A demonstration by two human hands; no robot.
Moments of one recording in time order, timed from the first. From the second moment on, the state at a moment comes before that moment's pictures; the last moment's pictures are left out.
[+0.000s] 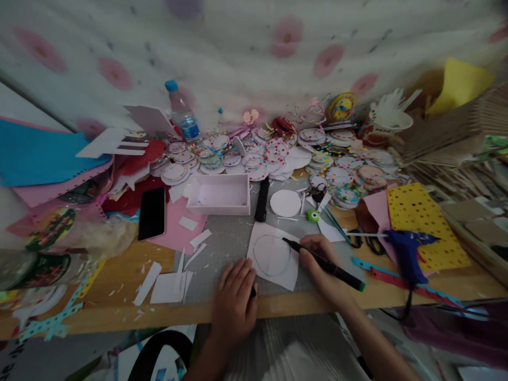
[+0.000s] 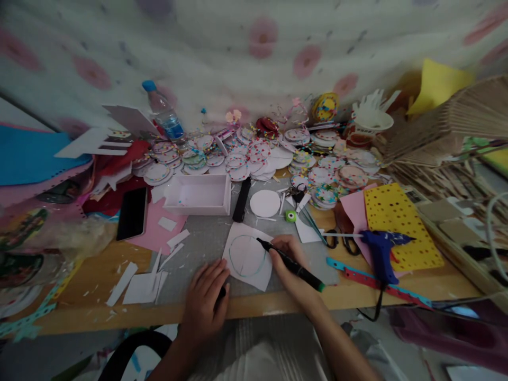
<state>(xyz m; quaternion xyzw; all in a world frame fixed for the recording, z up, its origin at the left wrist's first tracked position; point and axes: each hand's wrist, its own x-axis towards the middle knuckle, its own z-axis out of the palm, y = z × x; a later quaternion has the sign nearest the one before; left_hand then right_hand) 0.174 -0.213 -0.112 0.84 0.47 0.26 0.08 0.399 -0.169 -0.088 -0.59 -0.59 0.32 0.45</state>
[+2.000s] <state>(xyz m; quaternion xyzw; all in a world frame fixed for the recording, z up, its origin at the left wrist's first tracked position) 0.172 -0.214 -0.114 0.84 0.47 0.25 0.13 0.390 -0.148 -0.090 -0.51 -0.66 0.42 0.36</state>
